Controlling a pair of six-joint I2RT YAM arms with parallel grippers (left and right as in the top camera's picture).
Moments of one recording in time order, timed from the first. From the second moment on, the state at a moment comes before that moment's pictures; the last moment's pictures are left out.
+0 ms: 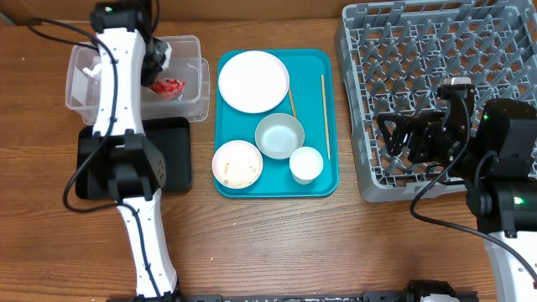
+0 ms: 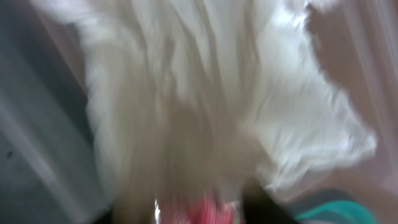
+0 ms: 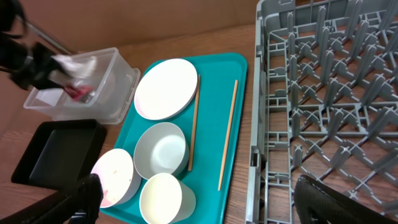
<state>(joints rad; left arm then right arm) 0.05 2.45 2.53 -1.42 -0.19 -1.11 -0.05 1.04 1.11 -0.72 -0.48 0.12</state>
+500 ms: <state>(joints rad) 0.05 2.37 2.67 -1.52 -0.02 -0.60 -0.05 1.04 1.11 -0.71 -0.51 0.12</state>
